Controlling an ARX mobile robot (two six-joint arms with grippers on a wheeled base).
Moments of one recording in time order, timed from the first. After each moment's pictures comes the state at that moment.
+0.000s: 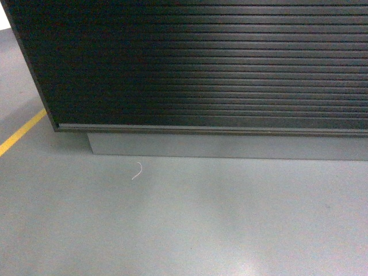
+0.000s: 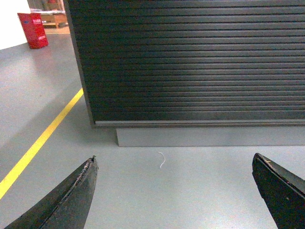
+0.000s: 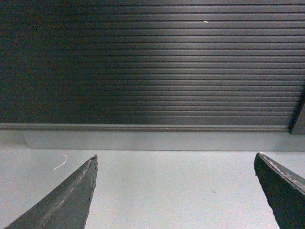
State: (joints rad) left arm 0.00 0.01 0.01 0.00 0.00 0.00; right arm 0.00 0.00 0.01 0.00 0.00 0.00
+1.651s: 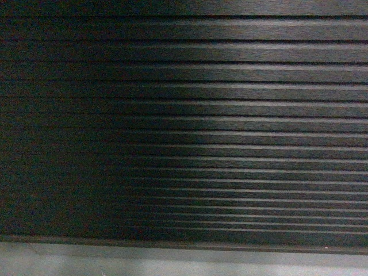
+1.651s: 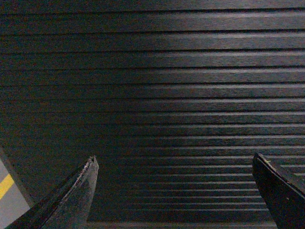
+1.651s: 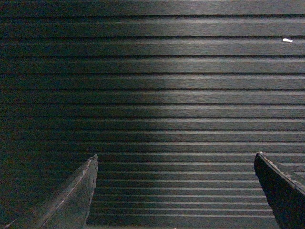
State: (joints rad) left arm 0.00 0.01 0.01 0.00 0.00 0.00; right arm 0.00 0.00 0.01 0.00 0.00 0.00
